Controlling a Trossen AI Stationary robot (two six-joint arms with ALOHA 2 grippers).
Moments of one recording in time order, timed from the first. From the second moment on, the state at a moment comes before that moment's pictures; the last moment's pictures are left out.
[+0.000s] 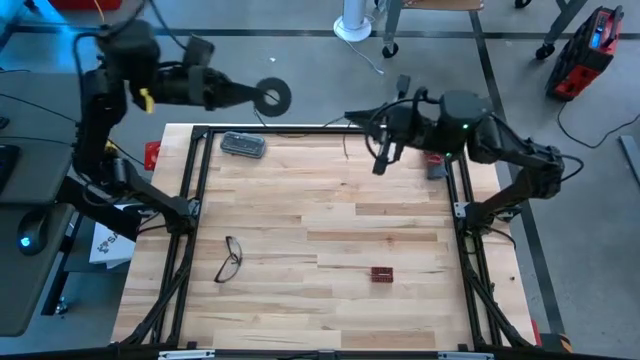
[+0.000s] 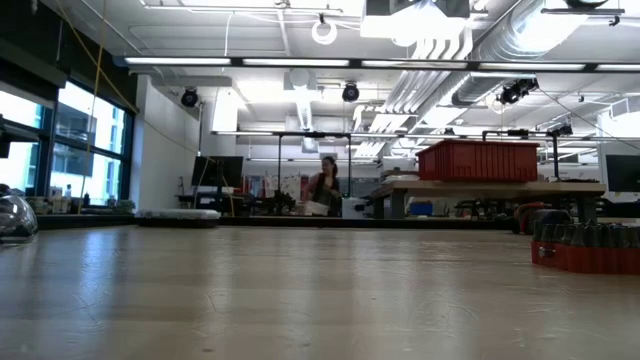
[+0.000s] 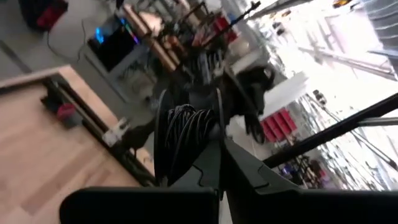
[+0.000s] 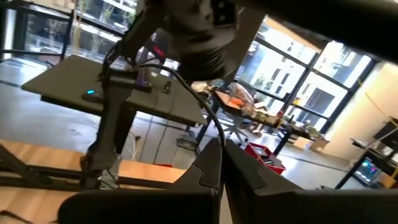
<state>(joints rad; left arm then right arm) 0.38 1.45 2.36 -0.99 0.32 -0.88 0.00 1.45 1.88 -0.41 0.29 -0.43</state>
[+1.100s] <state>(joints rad) 0.22 1.67 2.36 -0.86 0.59 -0.99 -0.12 1.43 1.88 -0.45 0.16 -0.37</state>
